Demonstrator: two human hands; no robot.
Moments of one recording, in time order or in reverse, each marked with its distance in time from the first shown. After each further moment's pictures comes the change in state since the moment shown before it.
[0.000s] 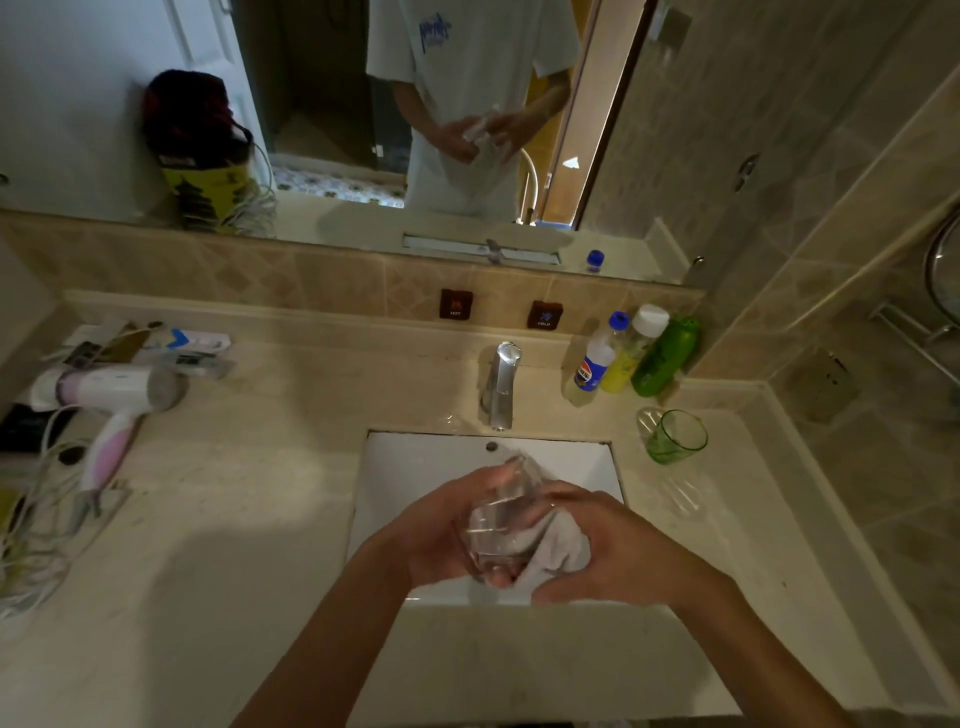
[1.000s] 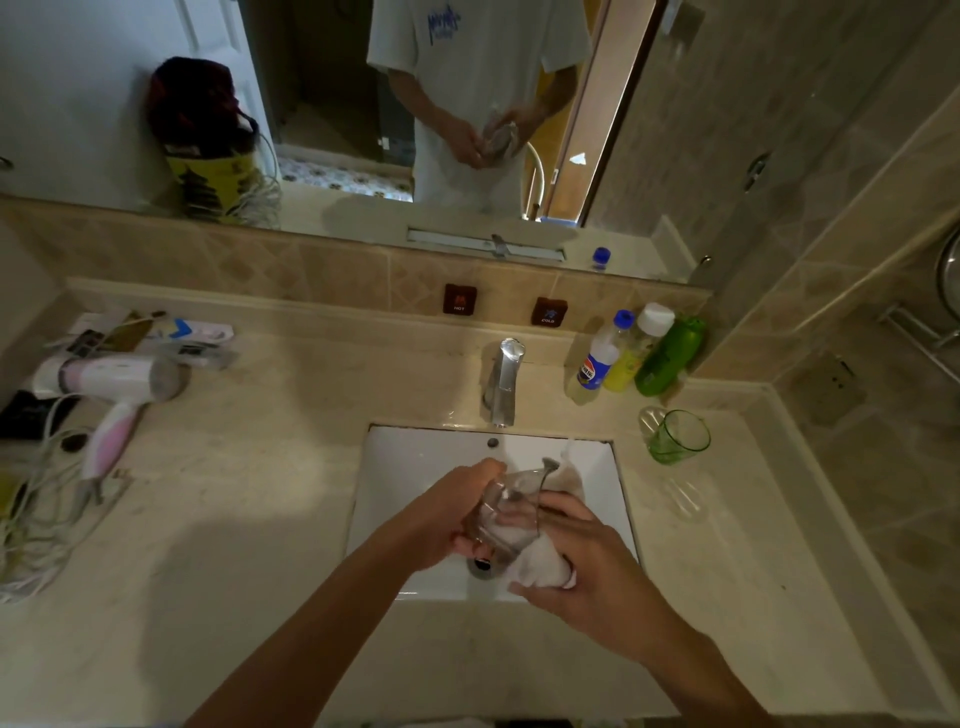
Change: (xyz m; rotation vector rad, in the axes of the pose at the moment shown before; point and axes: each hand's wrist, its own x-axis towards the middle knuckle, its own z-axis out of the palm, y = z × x) left_hand 0.016 0.002 0.000 0.296 0.293 -0.053; right_hand -0.009 0.023 0.043 -0.174 0.284 -0.140
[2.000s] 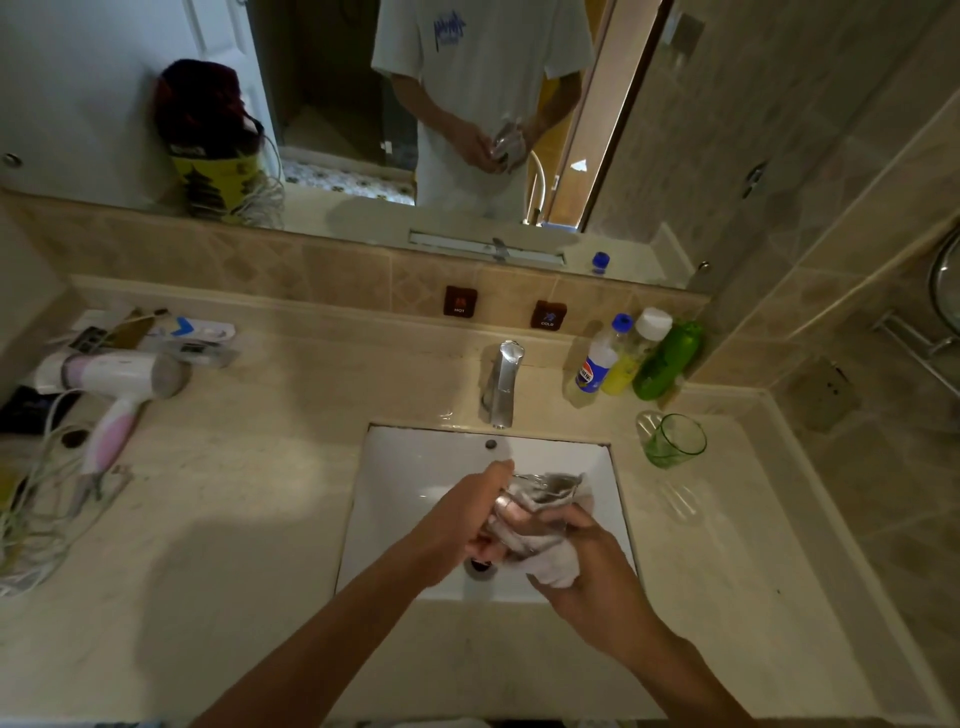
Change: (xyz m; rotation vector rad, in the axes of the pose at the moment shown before) left_hand -0.011 0.001 0.022 -0.061 0.033 0.051; right_hand -0.009 0.001 0.010 0.632 0.044 0.423
